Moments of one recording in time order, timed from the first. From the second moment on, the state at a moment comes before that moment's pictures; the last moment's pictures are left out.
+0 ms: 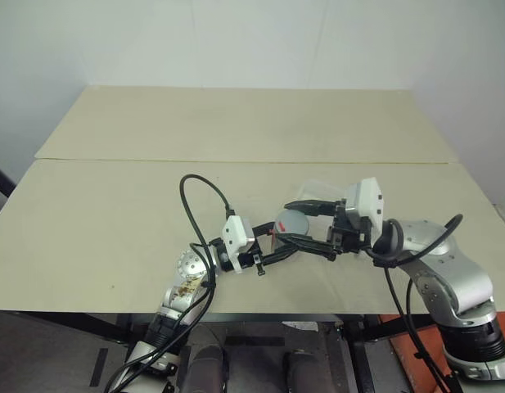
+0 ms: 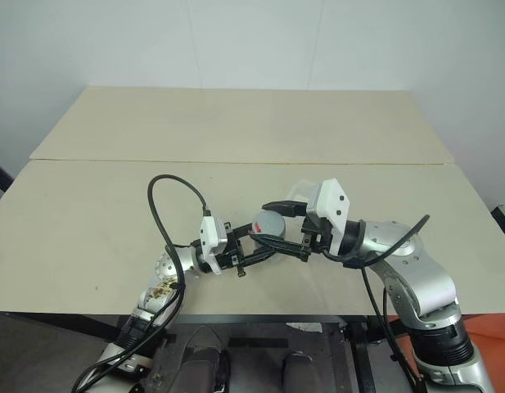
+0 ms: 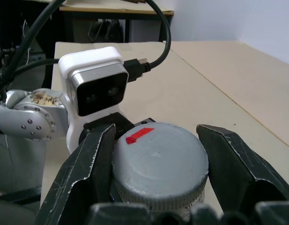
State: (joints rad) left arm -0.35 0.14 -0.23 0.14 -0.30 -0.18 -0.97; right arm -0.34 -0.61 0.01 -0.45 0.61 0.49 0.88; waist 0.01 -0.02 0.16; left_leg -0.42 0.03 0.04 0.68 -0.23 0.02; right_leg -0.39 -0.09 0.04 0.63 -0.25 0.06
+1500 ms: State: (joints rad) left arm -0.68 0.23 -0.15 0.43 -0.16 -0.15 -0.83; right arm 0.02 -0.84 -0.18 -0.42 0.46 0.85 0.59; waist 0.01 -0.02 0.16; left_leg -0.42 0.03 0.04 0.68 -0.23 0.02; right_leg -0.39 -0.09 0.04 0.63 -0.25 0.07
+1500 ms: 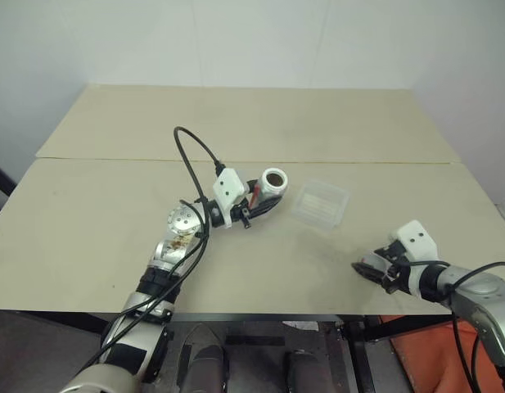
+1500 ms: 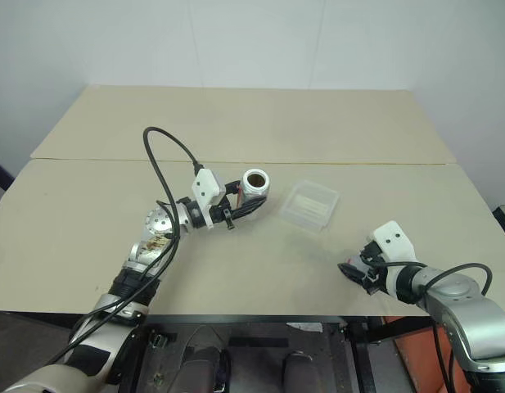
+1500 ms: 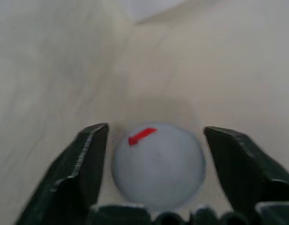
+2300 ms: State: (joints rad) left arm -1.30 0.18 -0.49 1.25 0.49 -0.55 -0.44; right arm -0.08 -0.79 -0.22 -0.65 0.45 0.88 0.50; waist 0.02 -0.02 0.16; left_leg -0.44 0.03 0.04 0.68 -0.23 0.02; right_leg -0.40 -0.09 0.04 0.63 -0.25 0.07
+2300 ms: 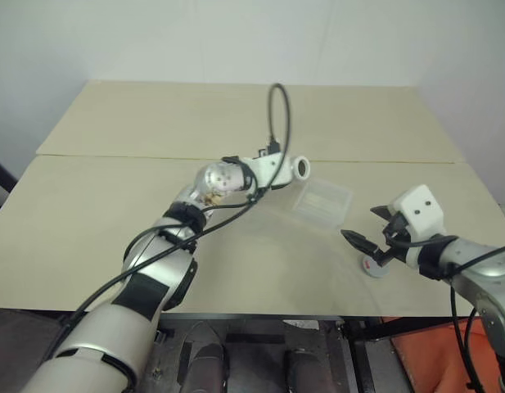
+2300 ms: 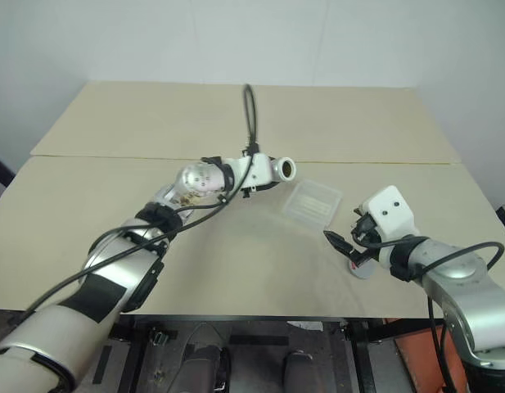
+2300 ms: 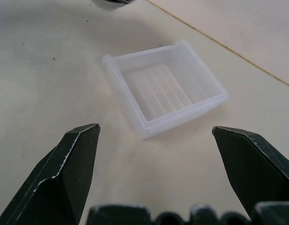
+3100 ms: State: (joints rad) left arm -1.54 0.02 -1.16 1.41 1.29 -0.37 0.46; right arm 0.14 -0.66 -0.31 -0.90 0.46 0.99 0.37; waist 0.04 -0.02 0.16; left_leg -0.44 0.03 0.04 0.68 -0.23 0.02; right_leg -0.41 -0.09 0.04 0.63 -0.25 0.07
